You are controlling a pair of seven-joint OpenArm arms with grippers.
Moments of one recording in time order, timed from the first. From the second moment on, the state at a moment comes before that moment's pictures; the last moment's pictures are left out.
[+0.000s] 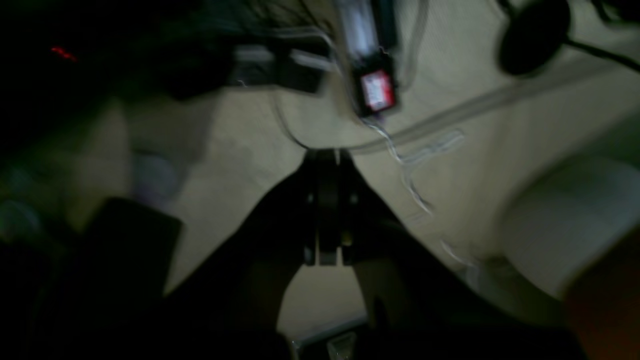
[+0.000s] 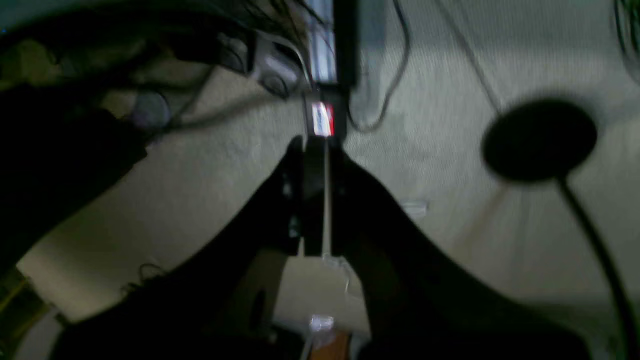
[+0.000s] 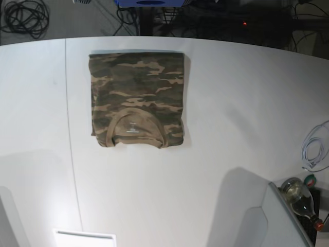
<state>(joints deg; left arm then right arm) 9.9 -8.5 17.9 -0.8 2.5 -18.9 -20.1 -15.9 6.2 11.1 6.3 -10.7 23.6 16.7</state>
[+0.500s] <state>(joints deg) 7.0 -8.0 18.3 1.4 1.8 -18.0 -23.8 -13.6 4.9 11.1 6.6 -15.5 23.4 17.0</state>
